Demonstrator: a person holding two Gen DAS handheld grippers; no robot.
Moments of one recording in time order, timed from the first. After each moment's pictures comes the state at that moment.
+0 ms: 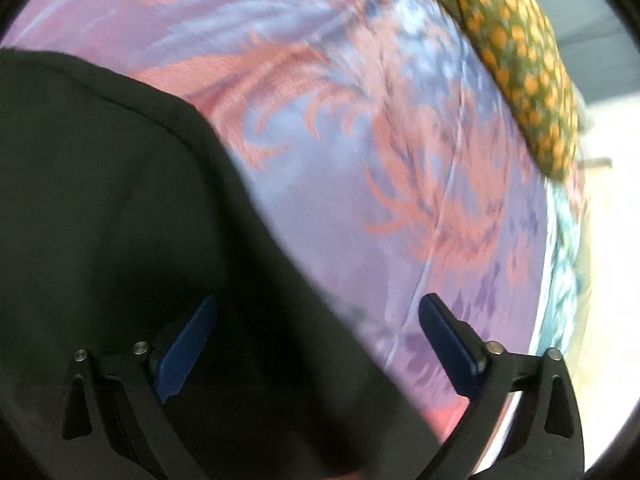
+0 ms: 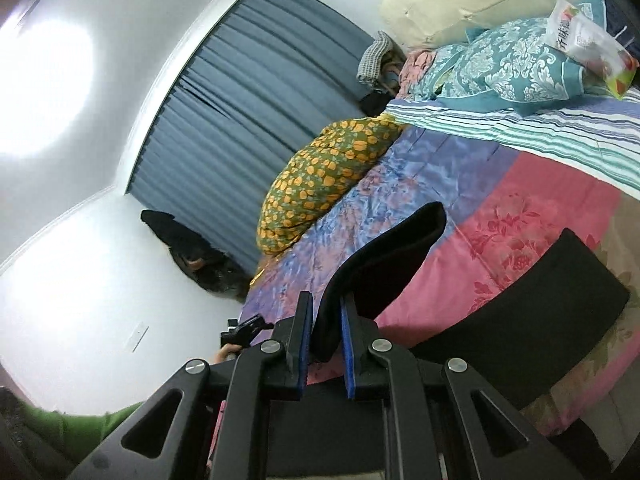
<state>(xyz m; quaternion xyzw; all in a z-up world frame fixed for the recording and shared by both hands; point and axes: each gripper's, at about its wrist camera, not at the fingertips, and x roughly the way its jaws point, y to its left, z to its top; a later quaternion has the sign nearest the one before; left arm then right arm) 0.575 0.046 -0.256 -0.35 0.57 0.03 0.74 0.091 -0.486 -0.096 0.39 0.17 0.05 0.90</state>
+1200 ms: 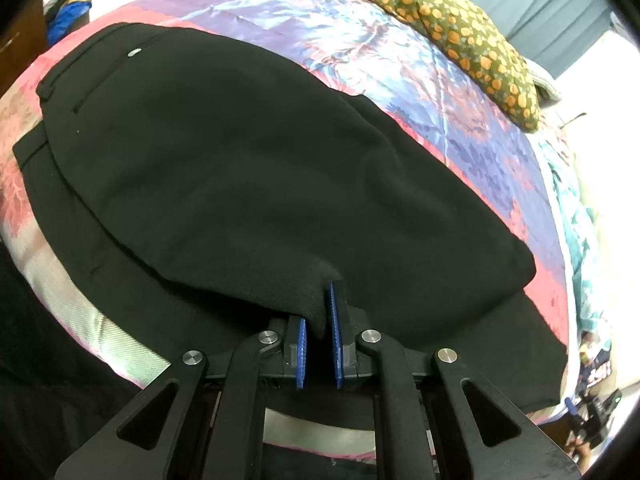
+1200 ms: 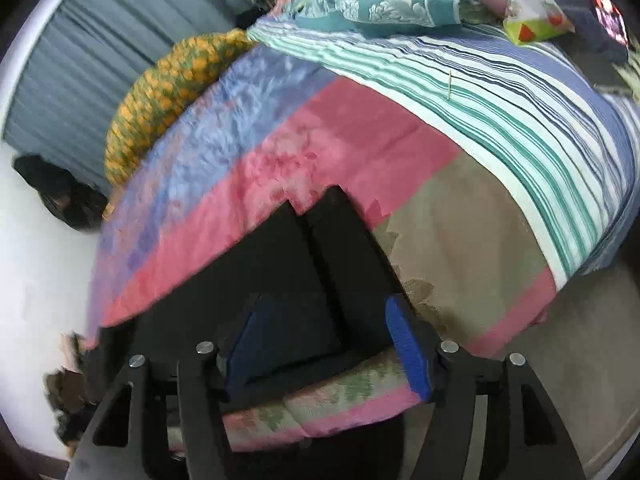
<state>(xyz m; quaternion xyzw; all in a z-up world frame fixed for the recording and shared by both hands) 0.245 0.061 -0.226 -0.24 0.50 0.04 0.83 0.103 -0.634 -0.202 0.34 0.40 -0.11 0.84</state>
